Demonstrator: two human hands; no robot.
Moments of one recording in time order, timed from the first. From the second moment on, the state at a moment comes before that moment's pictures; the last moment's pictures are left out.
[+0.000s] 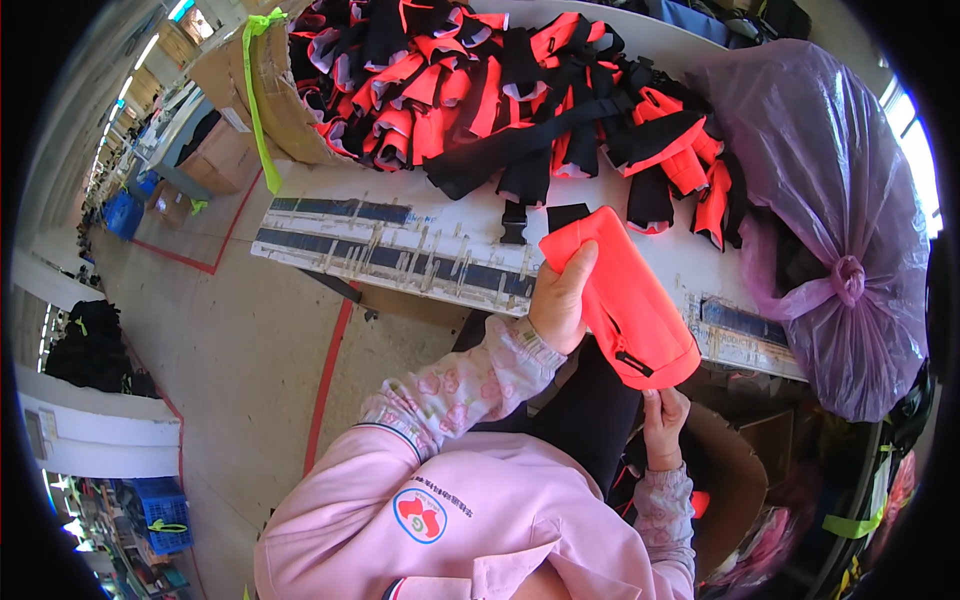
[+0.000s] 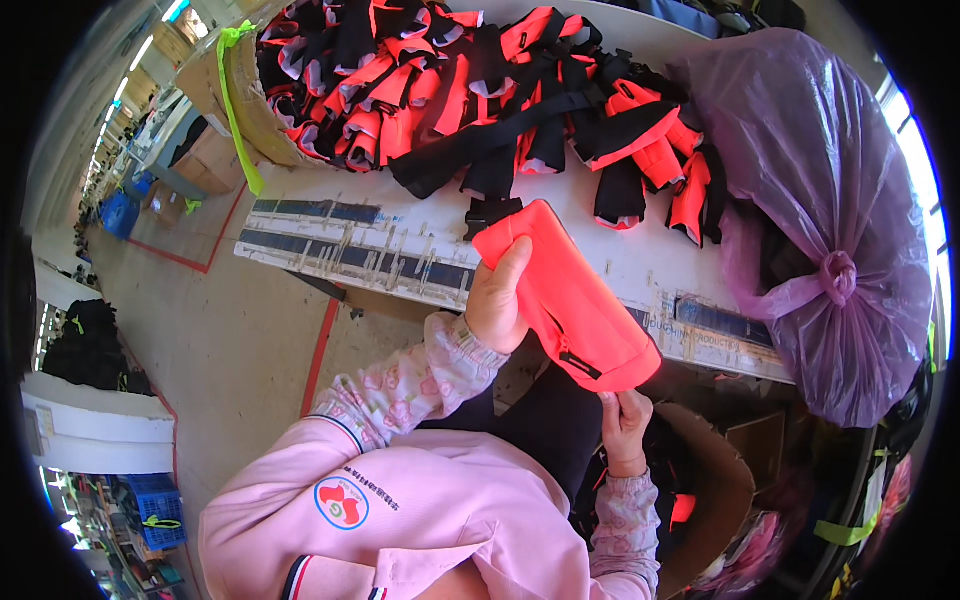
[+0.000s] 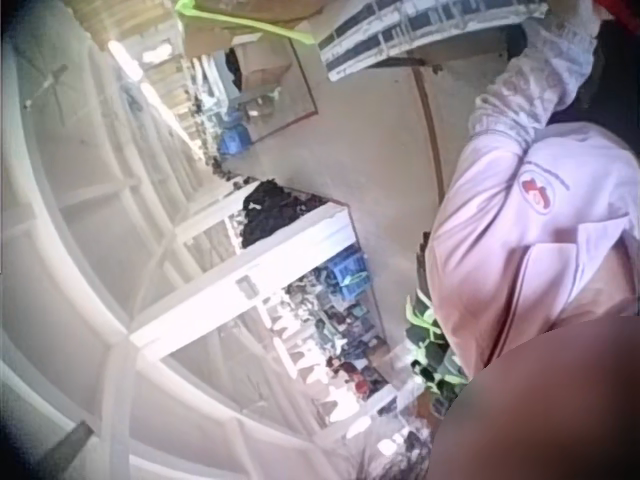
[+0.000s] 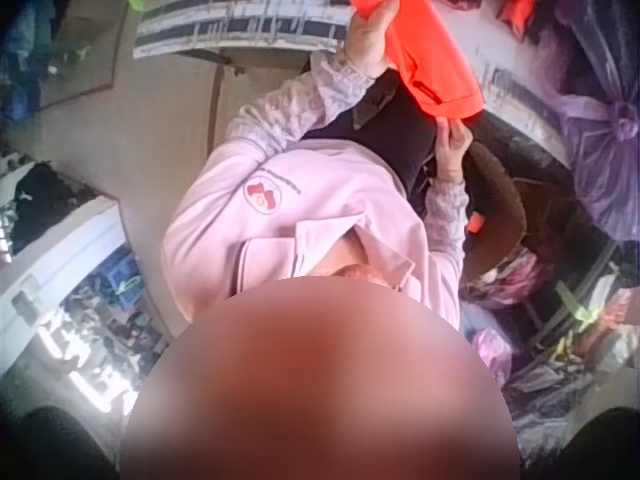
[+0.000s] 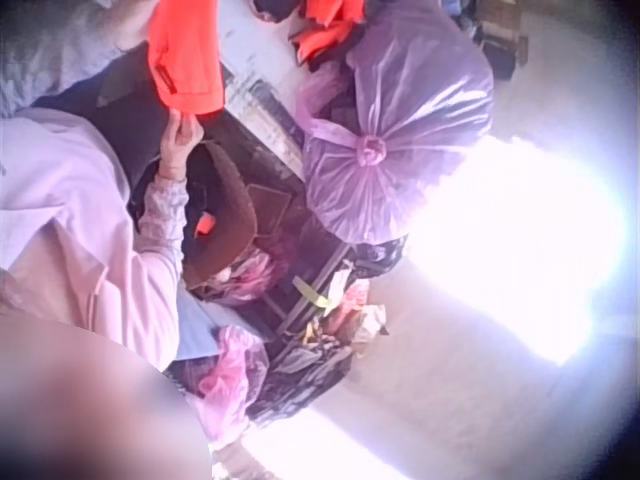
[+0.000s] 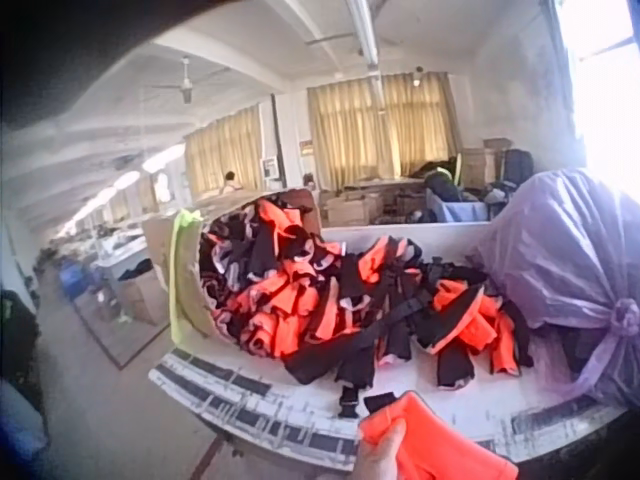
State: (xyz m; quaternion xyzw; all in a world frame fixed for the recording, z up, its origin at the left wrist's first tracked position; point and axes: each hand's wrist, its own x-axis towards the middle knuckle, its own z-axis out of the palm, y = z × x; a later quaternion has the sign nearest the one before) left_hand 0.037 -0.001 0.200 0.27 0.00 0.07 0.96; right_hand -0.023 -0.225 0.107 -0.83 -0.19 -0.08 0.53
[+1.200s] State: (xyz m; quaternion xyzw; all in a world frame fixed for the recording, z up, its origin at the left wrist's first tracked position) left_hand 0.001 -0.046 0.186 0.66 -0.07 0.19 0.72; right_hand -0.049 -0.228 0.028 -0.73 -0.07 0.10 0.68
